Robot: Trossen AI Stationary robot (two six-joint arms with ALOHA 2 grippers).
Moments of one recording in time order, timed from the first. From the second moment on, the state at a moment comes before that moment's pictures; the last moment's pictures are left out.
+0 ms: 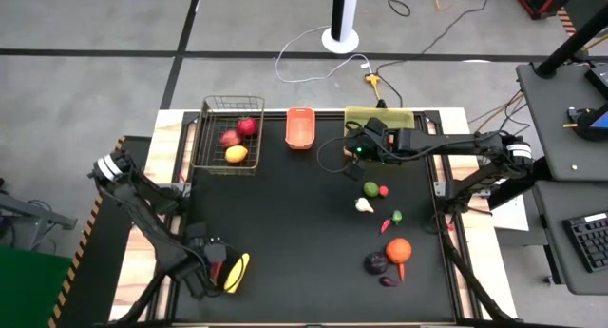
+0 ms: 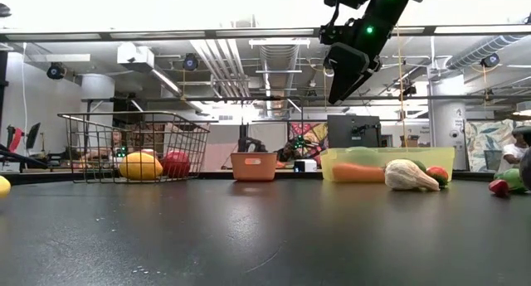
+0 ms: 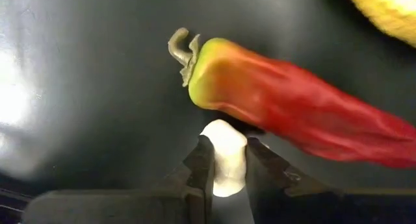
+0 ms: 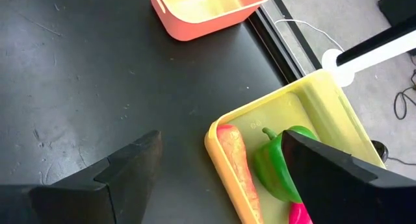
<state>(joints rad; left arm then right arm) -0.97 1.52 0.85 -0.97 -0.09 -1.15 -0.21 1.45 1.14 -0.67 0.41 0.11</state>
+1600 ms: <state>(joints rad) -0.52 1.18 0.80 0.00 -0.51 -0.01 0.20 1.45 1.10 -0.23 0.48 -0.15</state>
